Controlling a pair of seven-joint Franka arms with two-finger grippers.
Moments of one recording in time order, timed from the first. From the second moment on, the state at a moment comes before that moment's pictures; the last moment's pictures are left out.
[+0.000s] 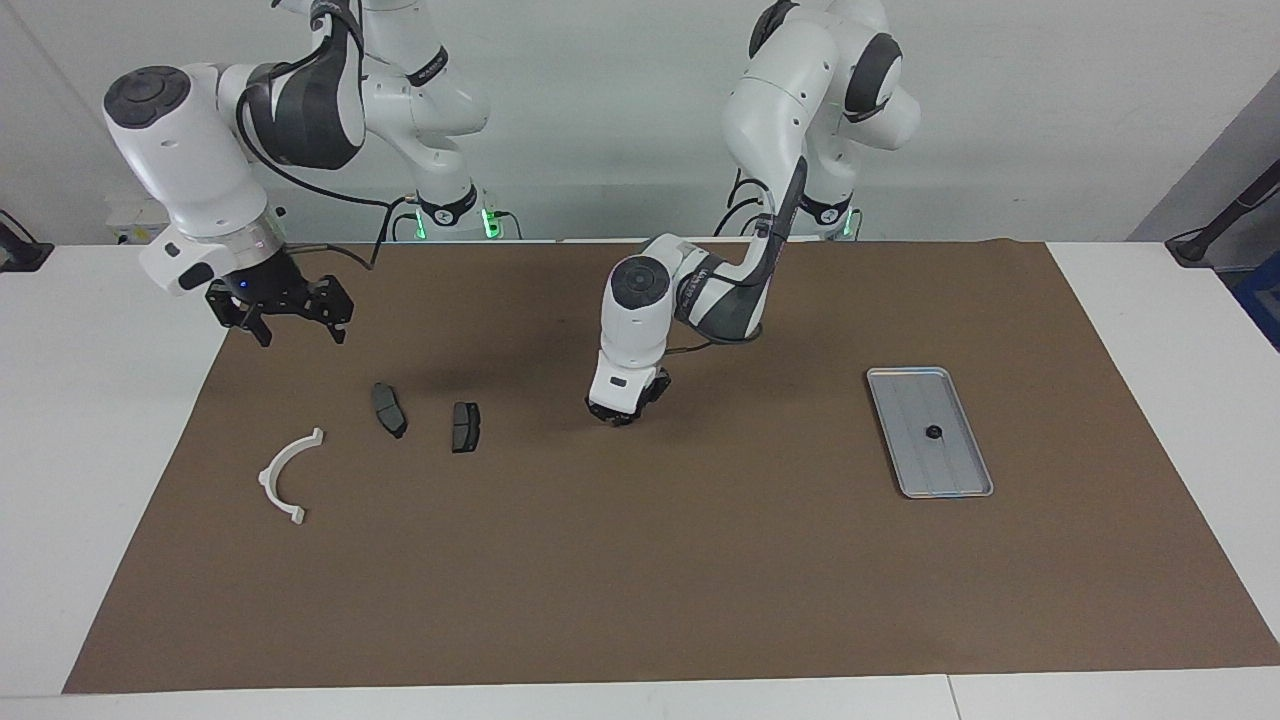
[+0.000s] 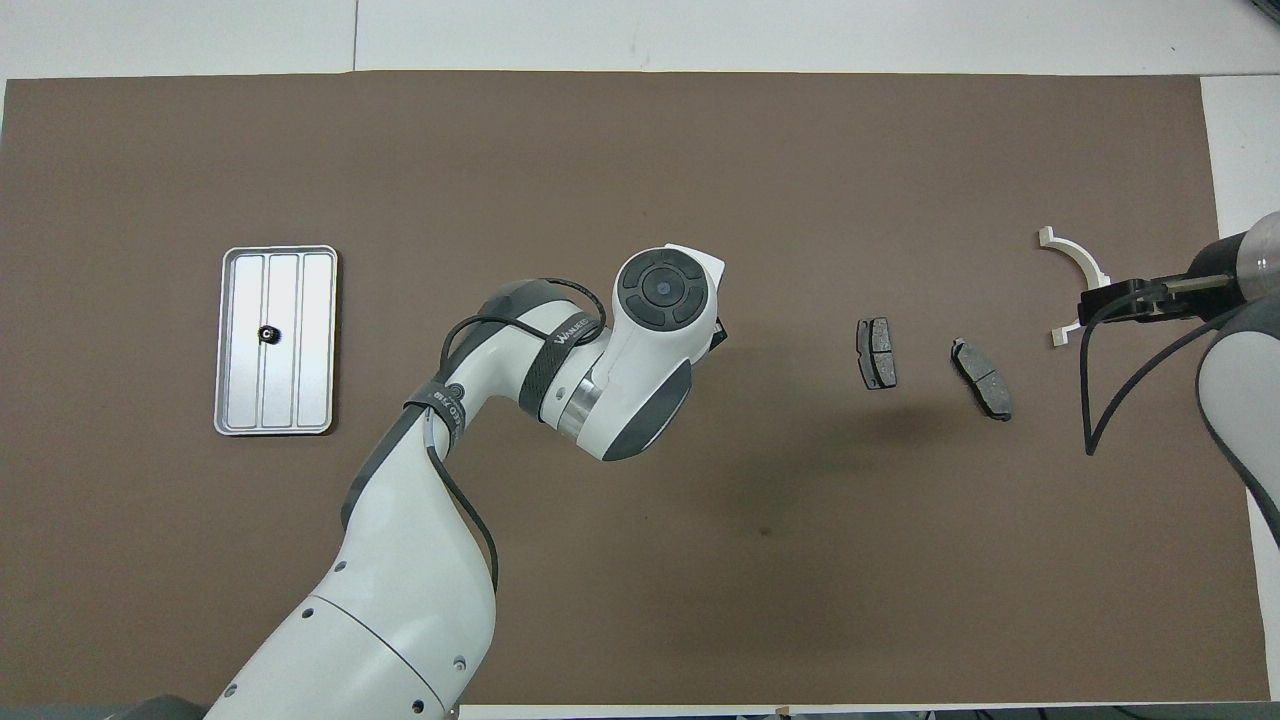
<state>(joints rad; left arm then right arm) -0.71 0.62 -0.04 -1.53 -0.07 2.15 -1.05 -0.05 -0.01 -0.03 -1.87 -0.02 1.89 -0.11</state>
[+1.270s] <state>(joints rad) -0.28 0.39 0.00 -1.62 -0.07 1.87 -0.48 0.43 0.19 0.00 -1.83 -0.02 2.07 0.50</state>
